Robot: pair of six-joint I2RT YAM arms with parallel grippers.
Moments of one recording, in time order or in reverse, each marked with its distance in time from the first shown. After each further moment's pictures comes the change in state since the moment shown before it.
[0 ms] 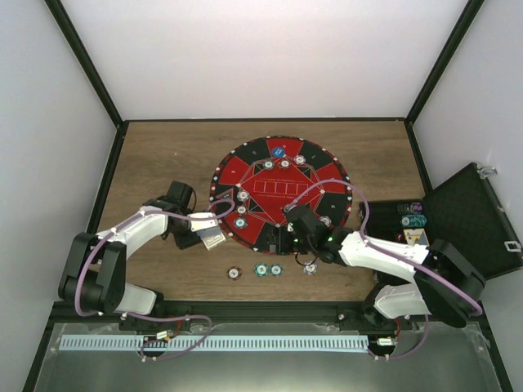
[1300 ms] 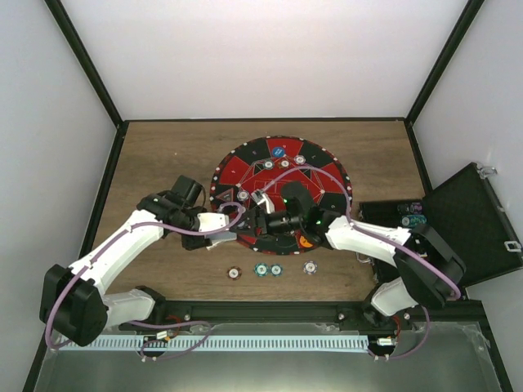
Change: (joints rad) left arm -0.186 -0.211 0.177 -0.326 0.139 -0.011; right arm -0.056 0.178 0.195 0.350 -0.627 0.166
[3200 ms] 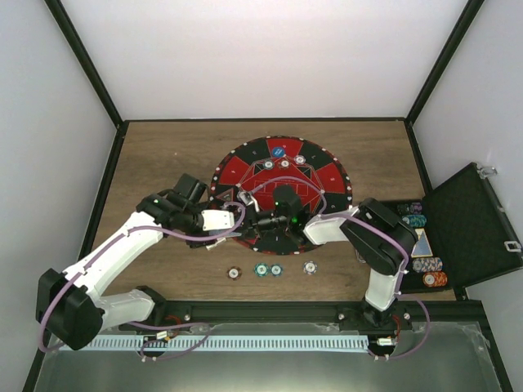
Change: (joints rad) left arm -0.076 -0.024 0.047 0.018 -0.034 -0.037; right arm -0.014 0.332 -0.014 0.567 -0.164 0.448
